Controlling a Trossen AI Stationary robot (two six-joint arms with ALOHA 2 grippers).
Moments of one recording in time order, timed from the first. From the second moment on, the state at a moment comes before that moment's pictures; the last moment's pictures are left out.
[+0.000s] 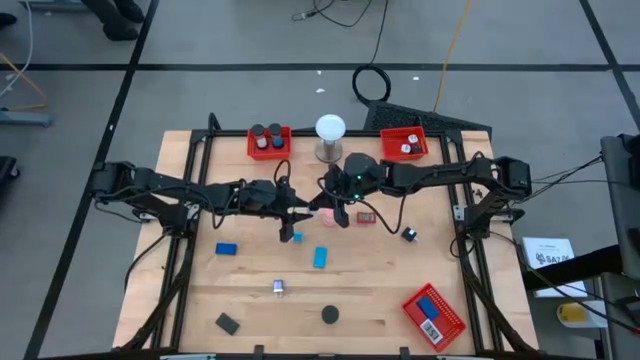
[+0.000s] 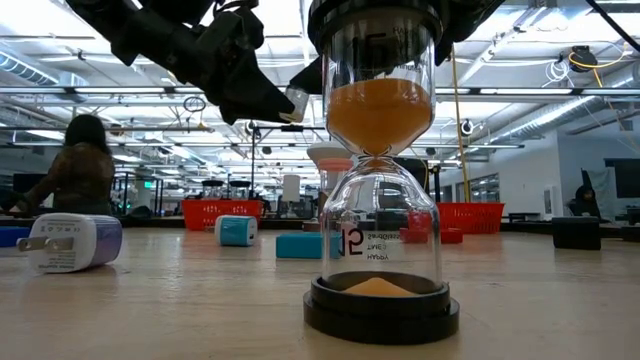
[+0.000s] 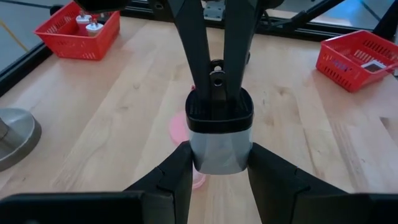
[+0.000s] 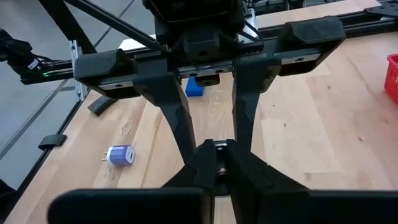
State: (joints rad) left arm 0.02 1.37 0.70 0.24 -0.04 -0.10; right arm -0.16 1.65 1.11 0.12 -0.35 0.10
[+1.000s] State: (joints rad) left arm 0.10 1.24 0.70 0.05 -0.17 -0.29; right arm -0.22 1.51 1.11 0.01 -0.21 0.16
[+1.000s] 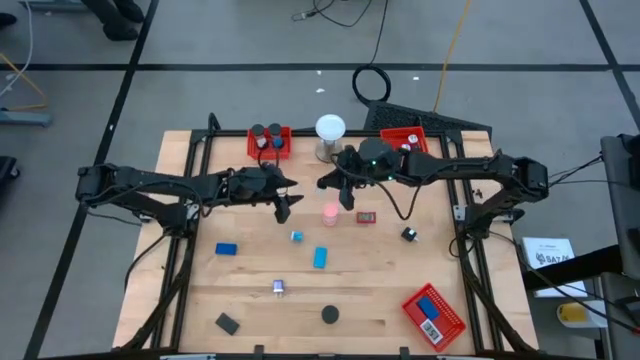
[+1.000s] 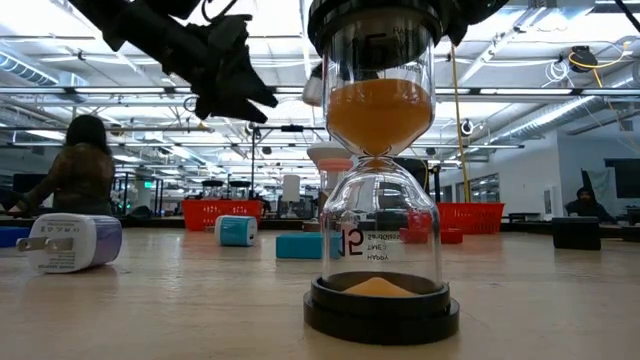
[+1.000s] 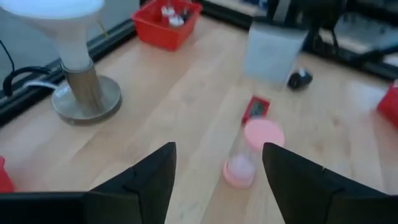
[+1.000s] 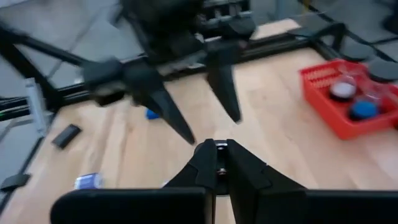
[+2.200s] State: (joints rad) left arm 0.06 1.24 0.30 0.79 -0.35 -0.54; right arm -0.85 1.39 0.96 -0.39 0.21 0.35
